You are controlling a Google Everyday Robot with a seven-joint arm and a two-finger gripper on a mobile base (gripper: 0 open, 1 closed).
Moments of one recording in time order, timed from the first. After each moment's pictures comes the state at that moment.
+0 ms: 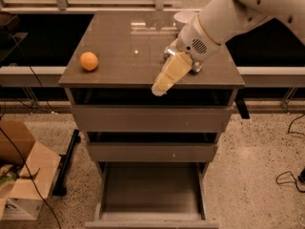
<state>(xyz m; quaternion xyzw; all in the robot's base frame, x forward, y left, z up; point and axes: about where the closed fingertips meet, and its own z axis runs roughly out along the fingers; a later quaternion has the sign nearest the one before) 0.568 -0.044 0.926 -0.56 0.76 0.19 0.28</state>
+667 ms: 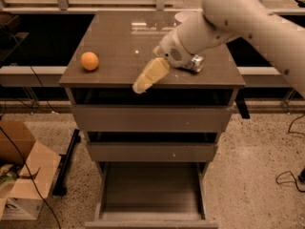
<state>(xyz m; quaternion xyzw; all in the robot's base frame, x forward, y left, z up) 0.621 0.003 0.886 -0.54 0.75 0.23 0.31</state>
